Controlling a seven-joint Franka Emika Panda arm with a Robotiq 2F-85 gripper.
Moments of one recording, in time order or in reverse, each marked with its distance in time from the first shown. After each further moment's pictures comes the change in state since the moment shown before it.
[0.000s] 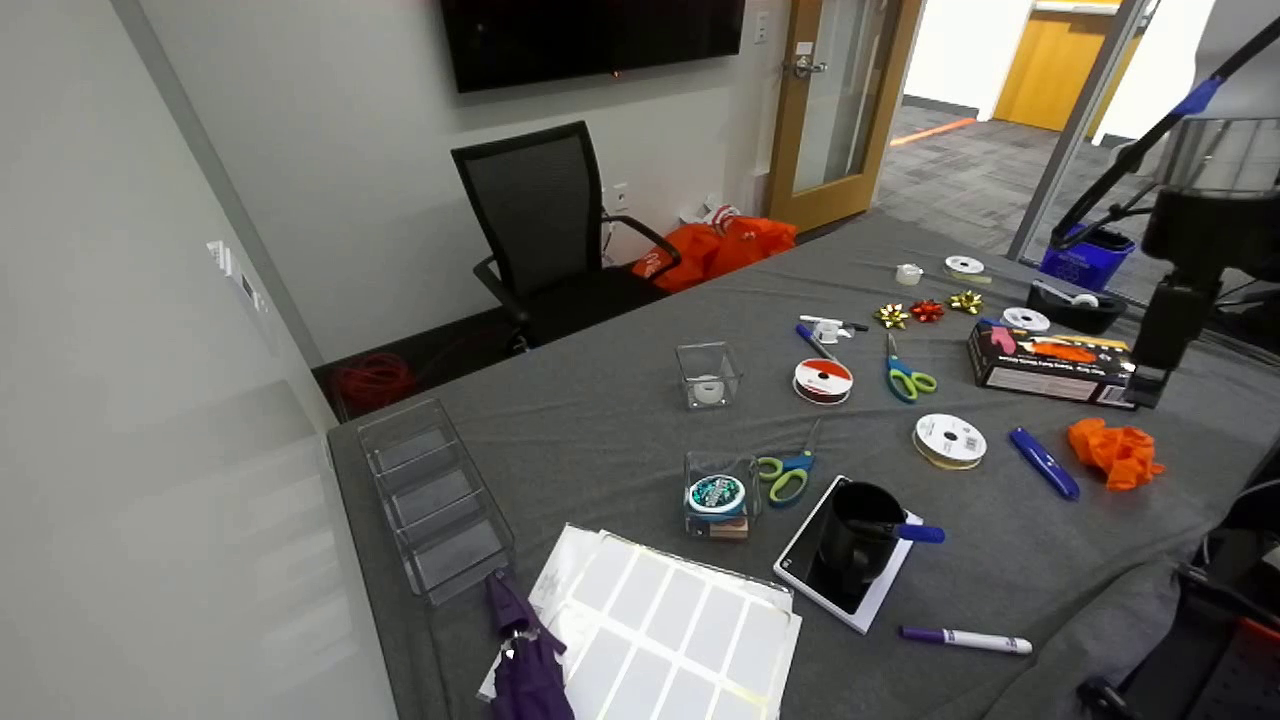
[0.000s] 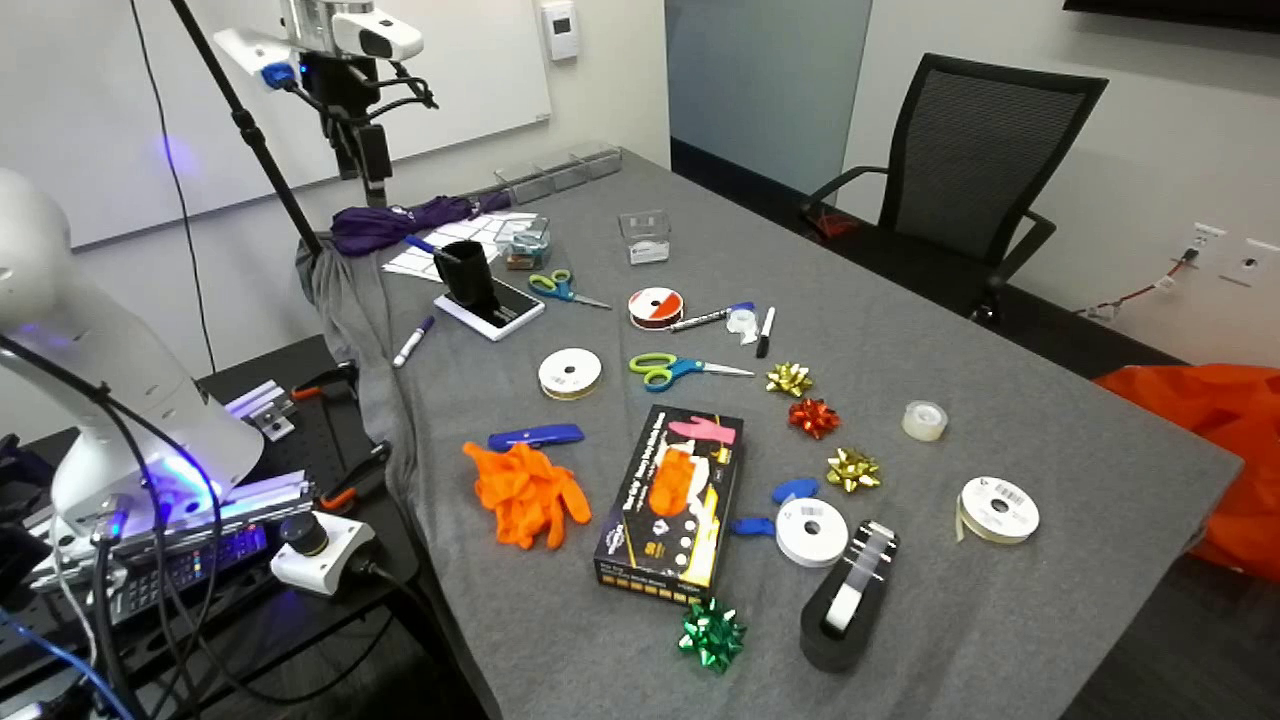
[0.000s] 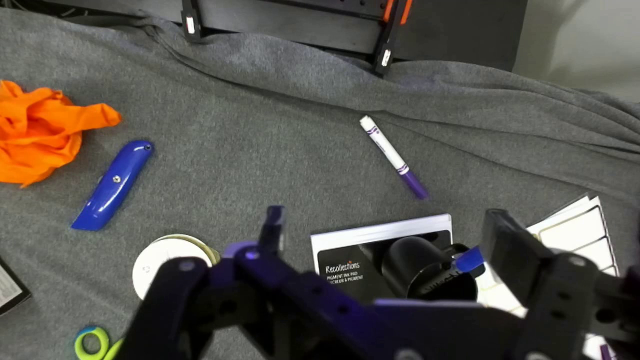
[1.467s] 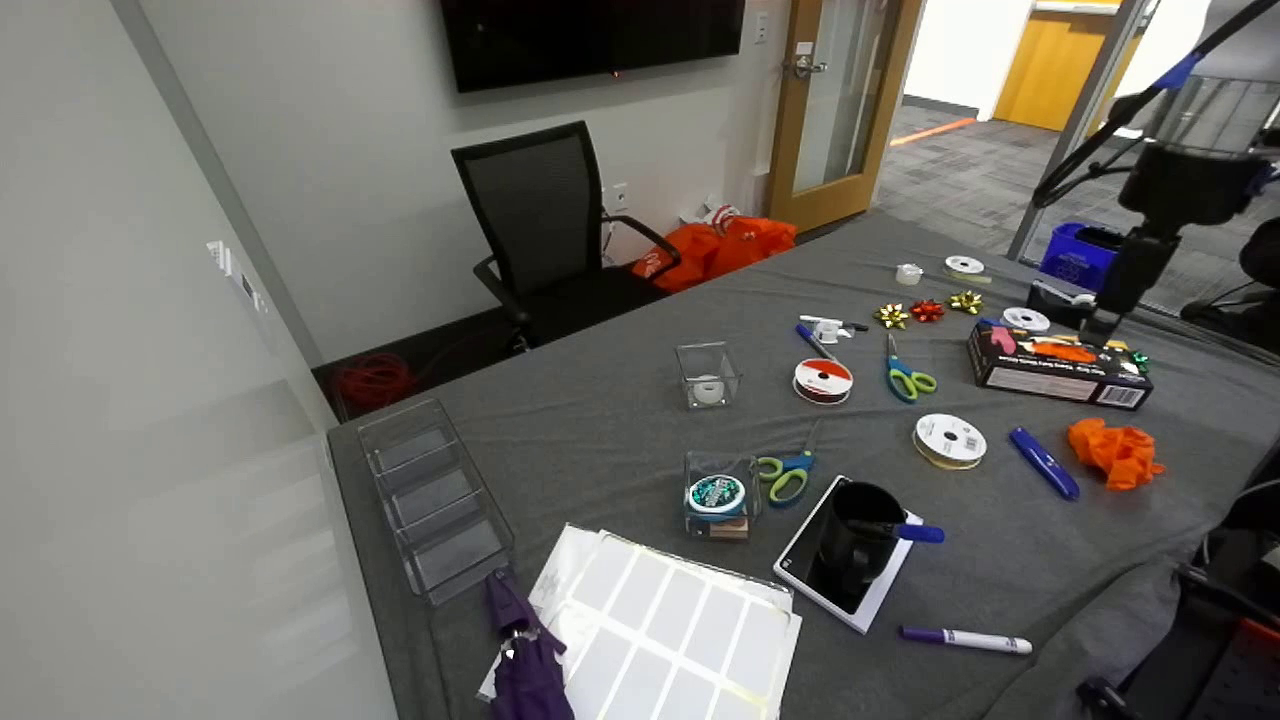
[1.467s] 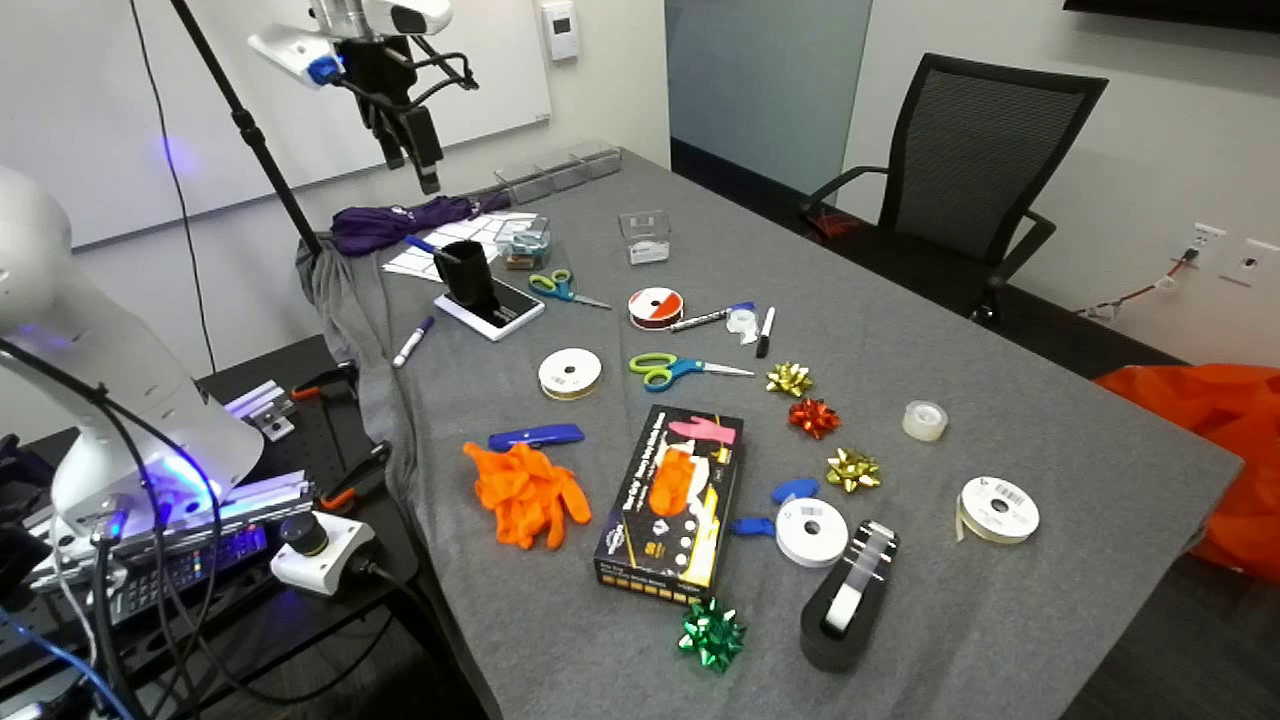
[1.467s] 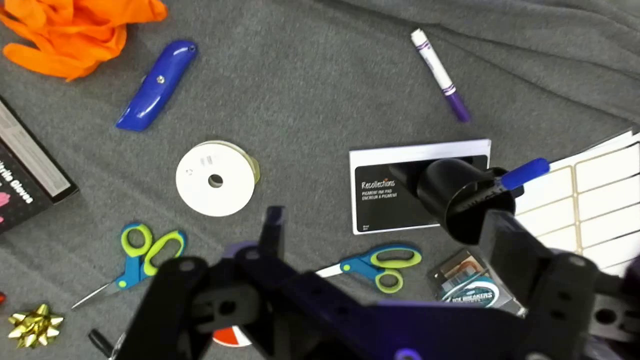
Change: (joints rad) arm -0.019 0.038 -0.071 0.040 -0.053 0.167 -0.116
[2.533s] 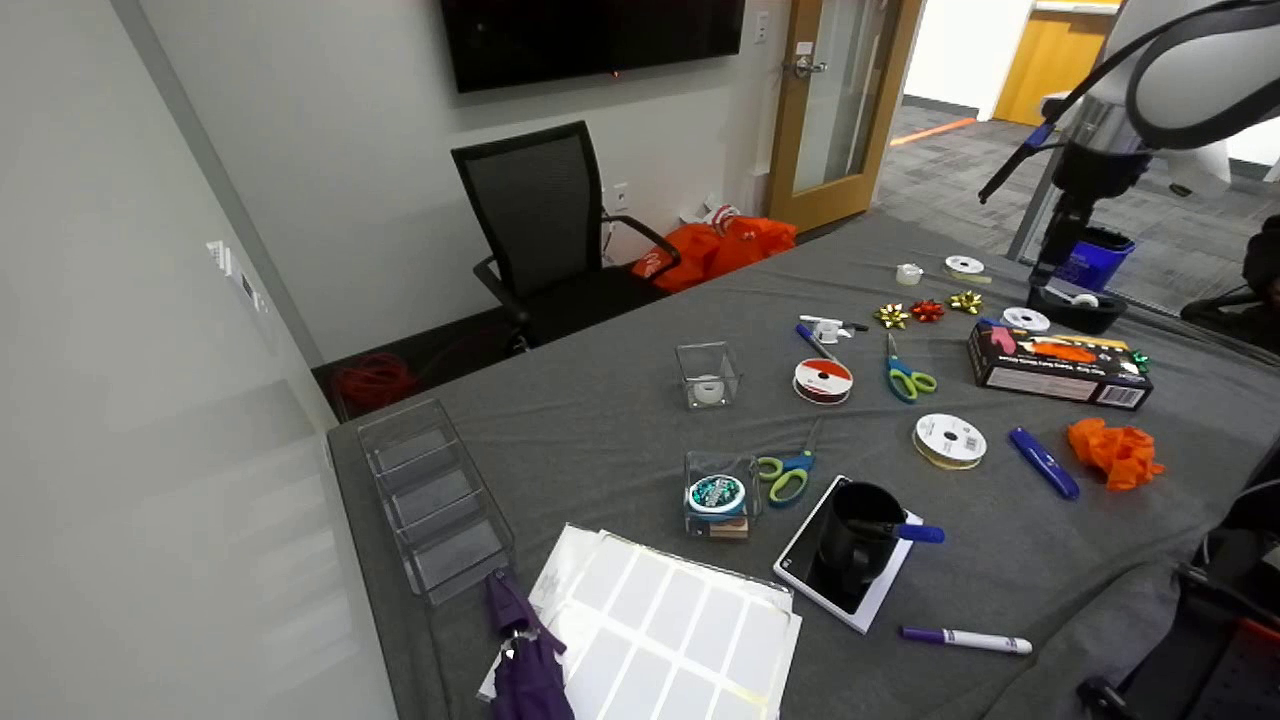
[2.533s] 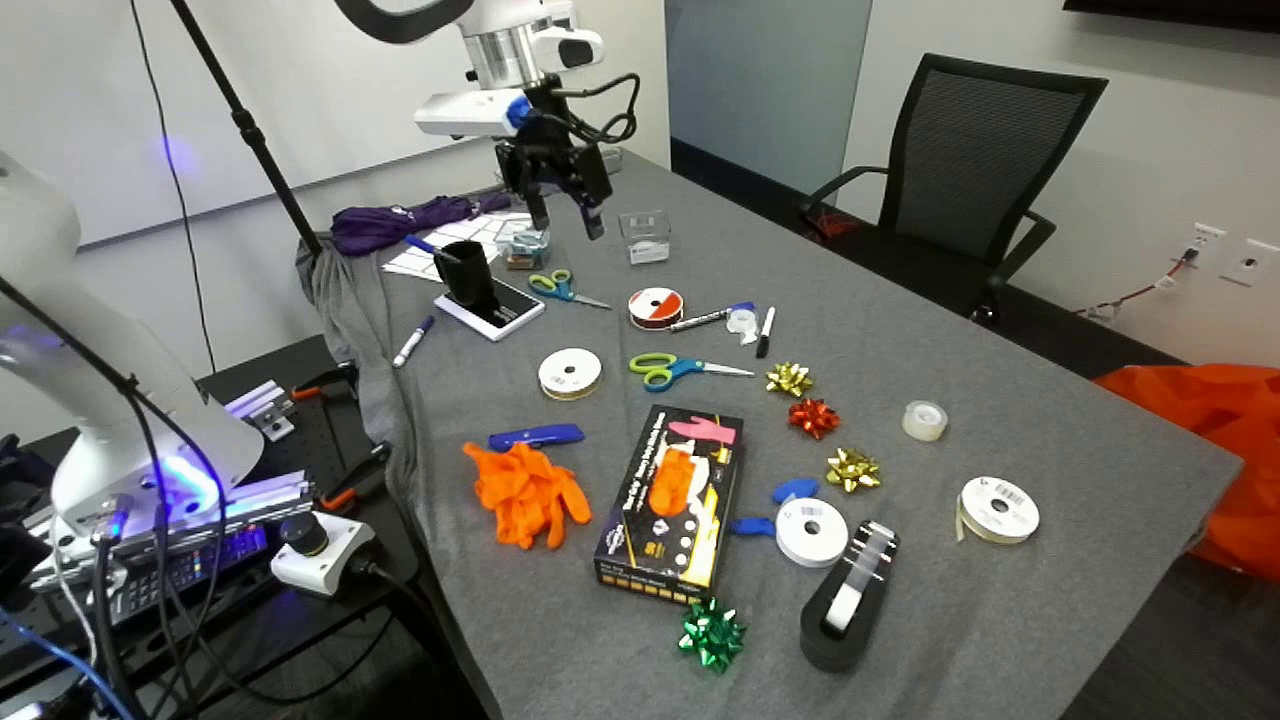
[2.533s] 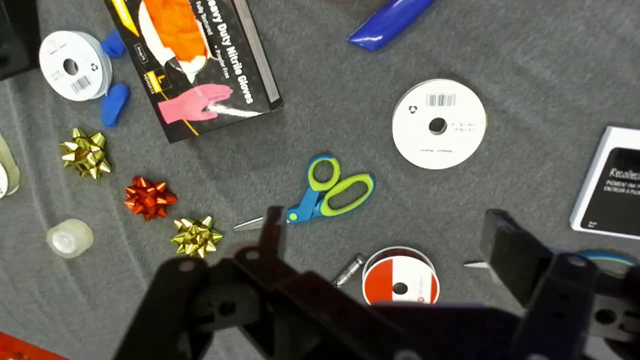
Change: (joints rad) arm -0.135 0.417 -0.138 0.261 -0.204 0.280 -0.341
